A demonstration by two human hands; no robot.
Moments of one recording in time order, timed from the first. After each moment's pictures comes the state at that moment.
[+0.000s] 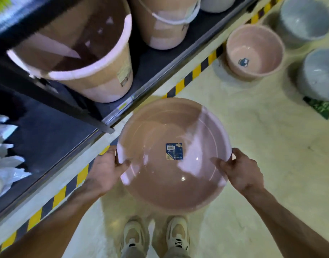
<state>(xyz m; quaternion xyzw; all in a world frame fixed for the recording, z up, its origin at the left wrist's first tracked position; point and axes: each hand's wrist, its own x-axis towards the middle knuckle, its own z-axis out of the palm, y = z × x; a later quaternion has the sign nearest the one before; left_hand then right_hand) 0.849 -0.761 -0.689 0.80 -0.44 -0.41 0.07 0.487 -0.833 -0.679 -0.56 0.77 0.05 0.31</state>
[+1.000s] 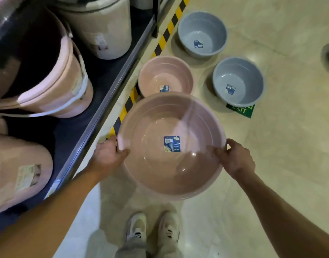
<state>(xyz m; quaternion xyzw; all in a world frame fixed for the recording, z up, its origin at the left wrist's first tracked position) 0.616 -1.126 -0.634 0.70 -0.59 -0.41 -0.01 0.257 -1.059 -0.614 -0.41 0.87 -0.01 0.29</state>
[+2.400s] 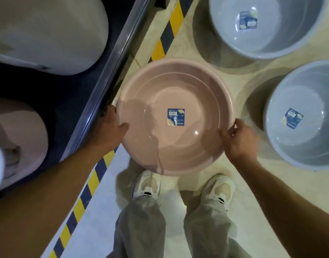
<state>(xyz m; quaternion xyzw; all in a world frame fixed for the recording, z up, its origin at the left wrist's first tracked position) 0.516 -1.478 -0.872 0.76 -0.52 -0.37 -0.09 0.190 -1.415 -0.878 -0.41 0.85 -0.01 0.33</state>
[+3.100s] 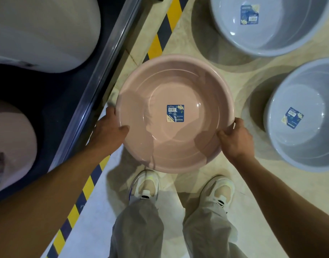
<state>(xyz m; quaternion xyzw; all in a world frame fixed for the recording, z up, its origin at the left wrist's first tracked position) 0.515 -1.477 -0.897 0.76 -0.50 -0.41 -0.08 0.194 -1.423 -0.896 -0.35 0.86 0.02 0.38</state>
